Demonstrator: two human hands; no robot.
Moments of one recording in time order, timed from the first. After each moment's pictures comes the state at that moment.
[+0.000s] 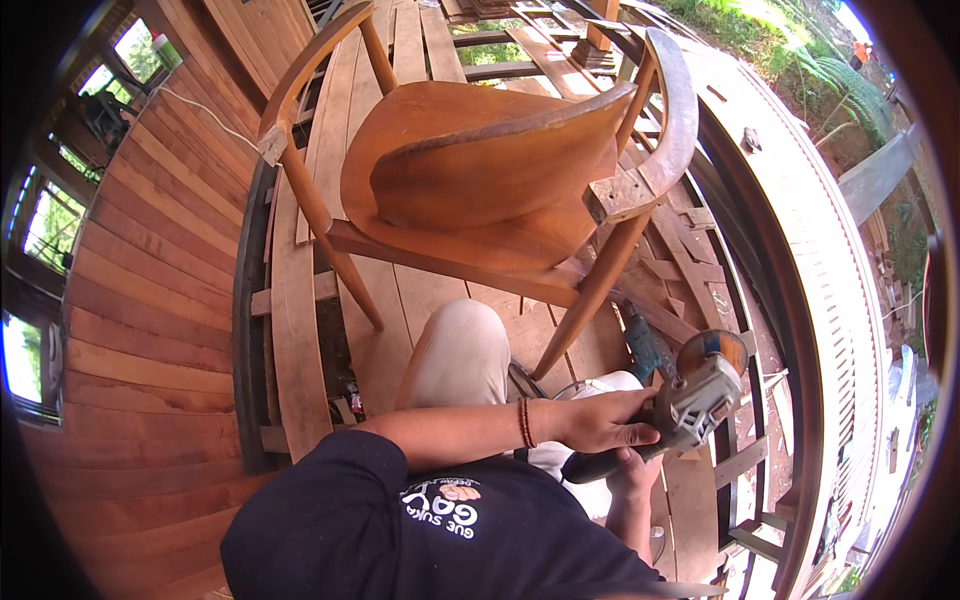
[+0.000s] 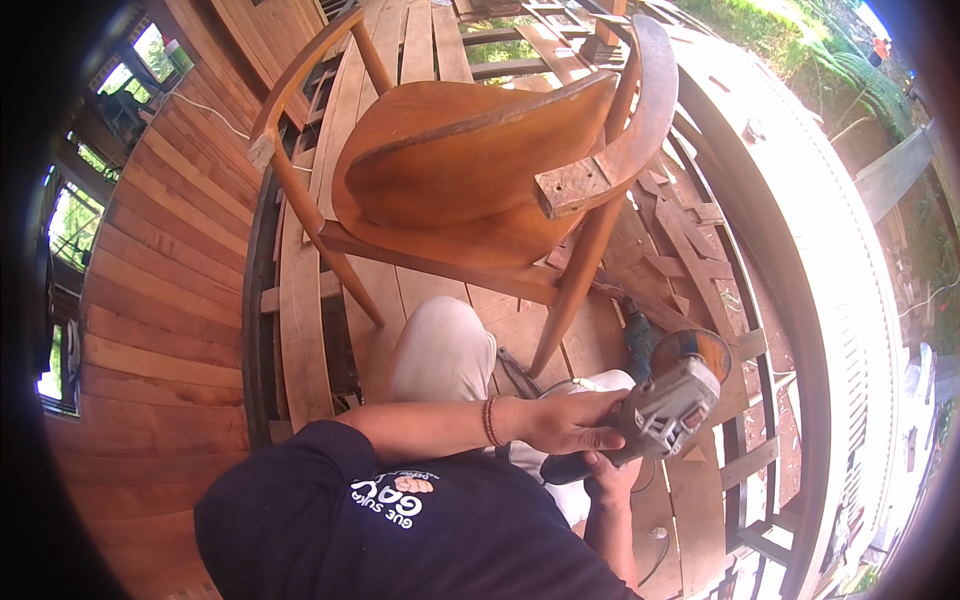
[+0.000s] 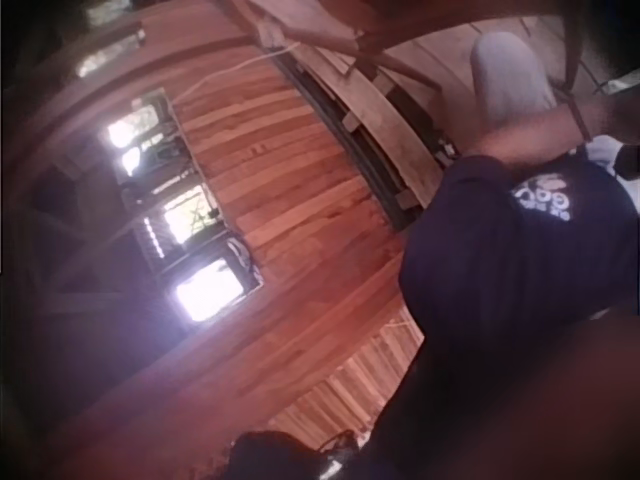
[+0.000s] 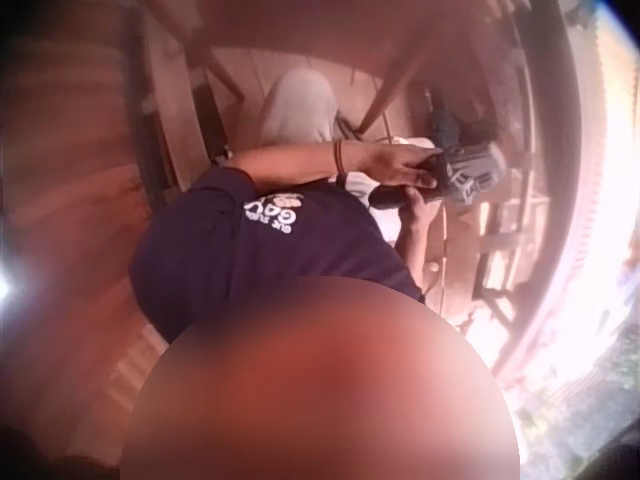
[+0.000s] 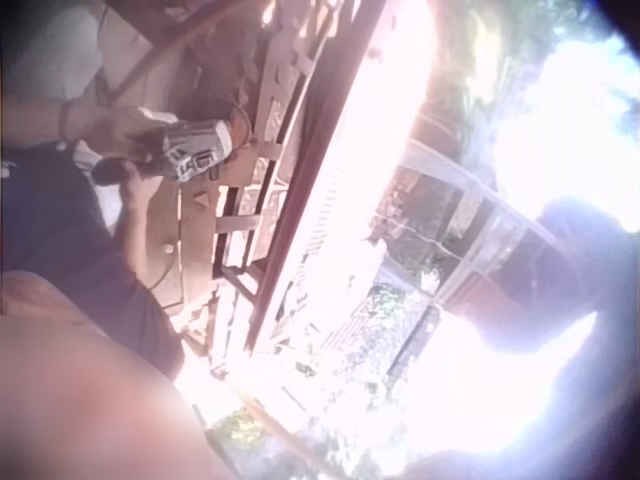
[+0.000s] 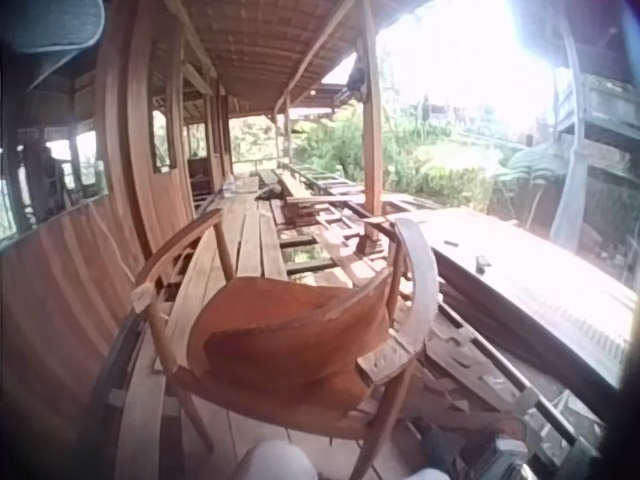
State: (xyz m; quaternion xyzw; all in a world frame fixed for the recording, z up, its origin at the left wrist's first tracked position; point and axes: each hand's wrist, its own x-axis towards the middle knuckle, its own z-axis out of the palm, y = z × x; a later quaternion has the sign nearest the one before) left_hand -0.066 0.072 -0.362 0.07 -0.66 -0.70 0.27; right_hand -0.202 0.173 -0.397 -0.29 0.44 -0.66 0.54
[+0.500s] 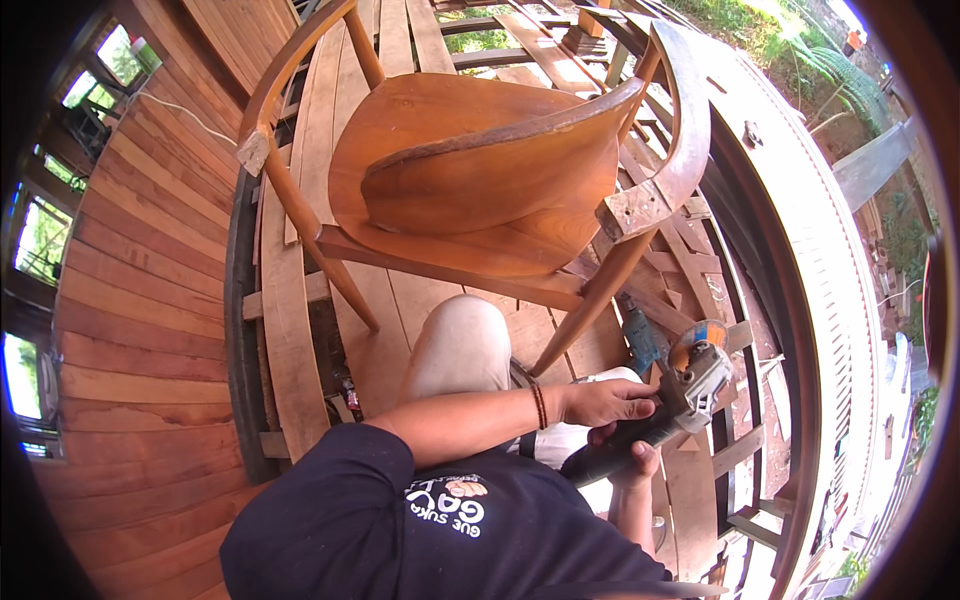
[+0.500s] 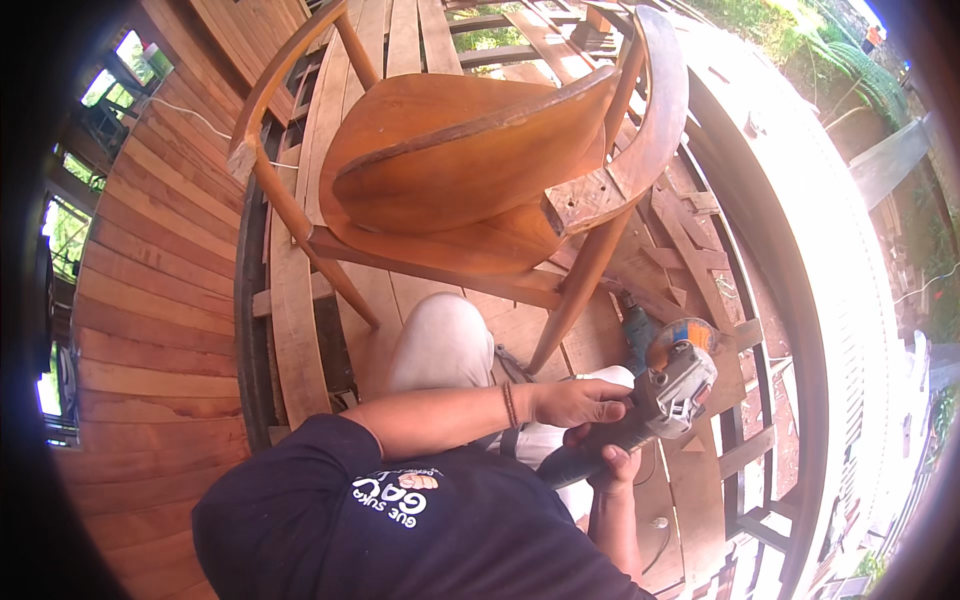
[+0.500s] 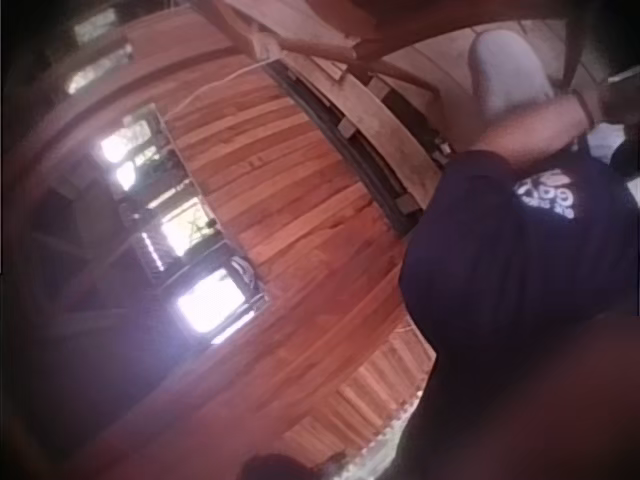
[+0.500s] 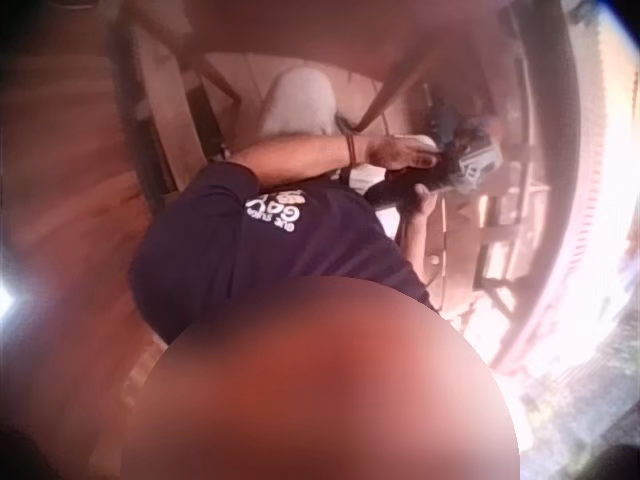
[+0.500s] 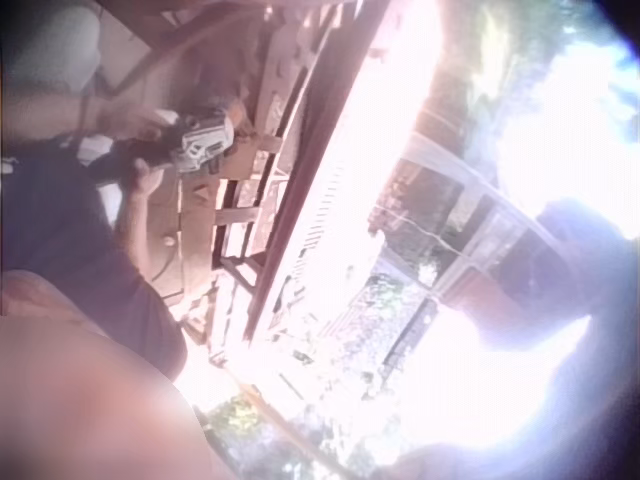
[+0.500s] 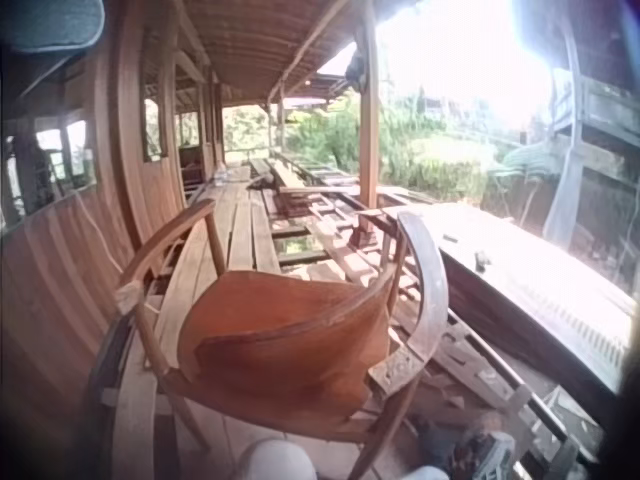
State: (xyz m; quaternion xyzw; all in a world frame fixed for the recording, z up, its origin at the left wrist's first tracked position) left_hand -0.066 0.050 -0.397 0.12 -0.48 -0.86 0.14; right_hand -0.206 0.162 -0.412 -0.24 0.35 -0.60 0.68
